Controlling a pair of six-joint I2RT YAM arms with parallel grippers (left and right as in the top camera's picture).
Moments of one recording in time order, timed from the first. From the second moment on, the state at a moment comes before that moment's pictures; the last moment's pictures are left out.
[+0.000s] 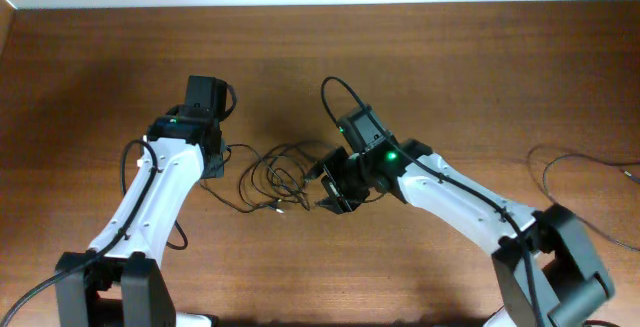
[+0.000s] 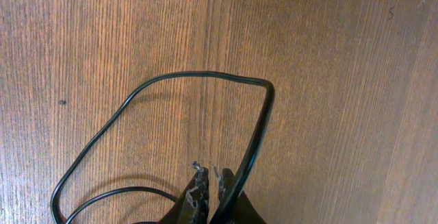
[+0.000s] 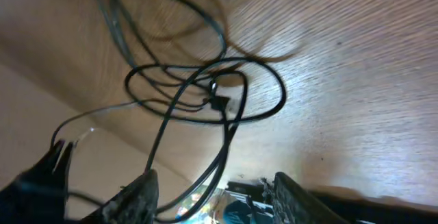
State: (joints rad) left arm -0.09 1.58 1.14 -0.83 -0.33 -1.76; right arm 0.62 1.74 1.10 -0.43 -0.59 1.62
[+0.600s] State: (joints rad) left arm 0.07 1.58 1.13 -0.87 -0.62 -1.56; right arm 0.40 1.84 1.10 -1.00 -0.02 0.99
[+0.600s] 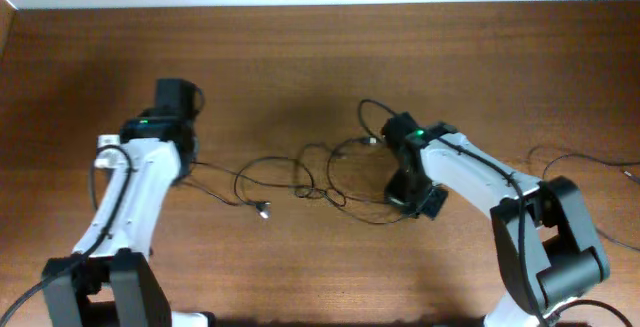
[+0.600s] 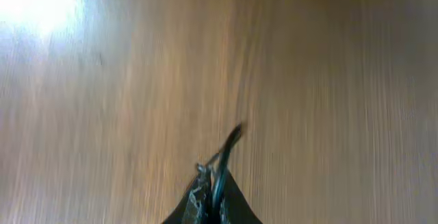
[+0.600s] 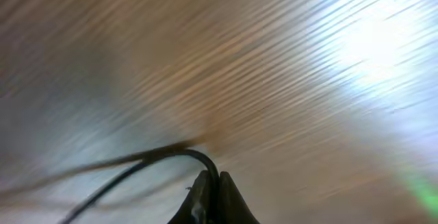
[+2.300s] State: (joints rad) left arm 0.16 1.59 0.77 -0.57 -0.19 -0.97; right arm -0.39 1.98 1.74 -0.22 0.39 -0.05
